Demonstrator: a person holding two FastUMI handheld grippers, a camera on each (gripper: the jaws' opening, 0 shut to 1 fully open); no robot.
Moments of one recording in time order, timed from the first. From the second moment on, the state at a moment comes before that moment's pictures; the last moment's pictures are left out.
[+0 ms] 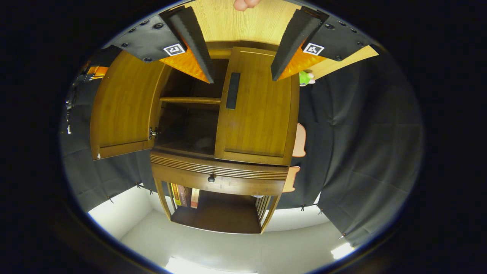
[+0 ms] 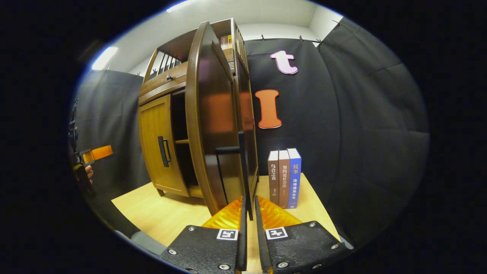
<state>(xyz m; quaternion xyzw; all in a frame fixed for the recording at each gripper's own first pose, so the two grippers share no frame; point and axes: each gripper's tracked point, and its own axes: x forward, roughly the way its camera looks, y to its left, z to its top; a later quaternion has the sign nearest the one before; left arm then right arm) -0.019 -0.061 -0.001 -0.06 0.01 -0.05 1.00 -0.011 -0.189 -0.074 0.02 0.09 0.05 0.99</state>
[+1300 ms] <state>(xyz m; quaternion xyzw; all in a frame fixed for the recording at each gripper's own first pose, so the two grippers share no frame) -0.002 -0.052 -0.006 -0.03 0.01 -0.04 1.00 -0.010 -0.071 -0.016 0.03 0.03 0.06 1.00</state>
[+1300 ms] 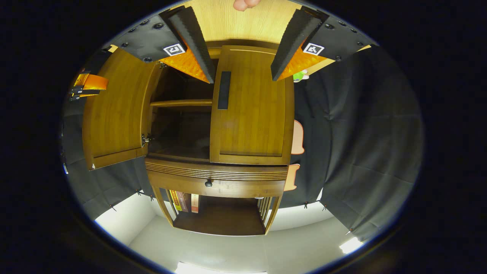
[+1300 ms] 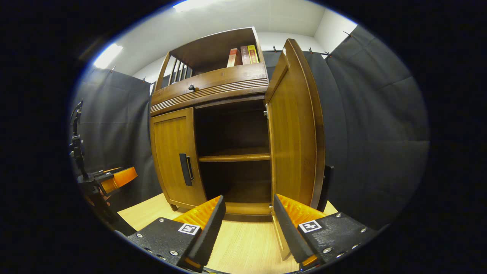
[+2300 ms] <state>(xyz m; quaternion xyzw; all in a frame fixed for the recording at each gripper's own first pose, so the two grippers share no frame) 0.144 -0.126 -0.024 0.00 0.02 -0.13 0.99 -0.027 -0.070 0.004 0.03 0.02 0.05 1.00</state>
